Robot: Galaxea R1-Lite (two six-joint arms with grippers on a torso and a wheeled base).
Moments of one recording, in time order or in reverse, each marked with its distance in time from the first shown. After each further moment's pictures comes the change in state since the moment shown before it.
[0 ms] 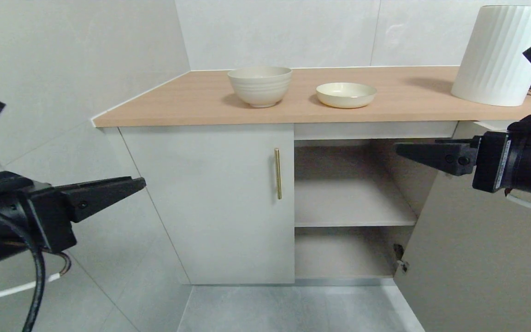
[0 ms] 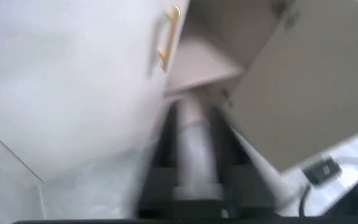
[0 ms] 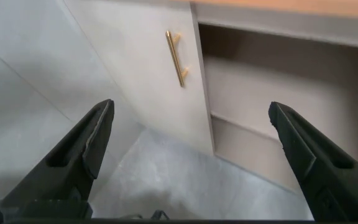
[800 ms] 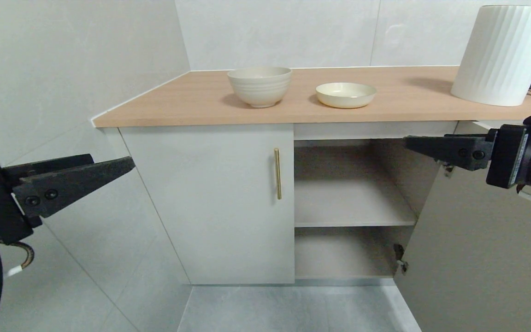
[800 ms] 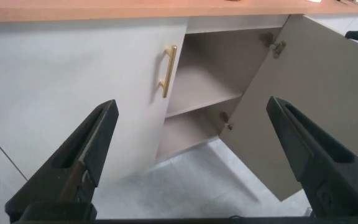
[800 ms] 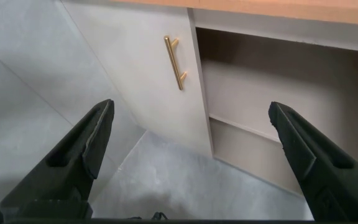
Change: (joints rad) left arm 0.014 -0.064 -0.034 -0.001 0.000 0.001; right arm 0.000 -0.028 -0.002 0.003 -0.004 0.001
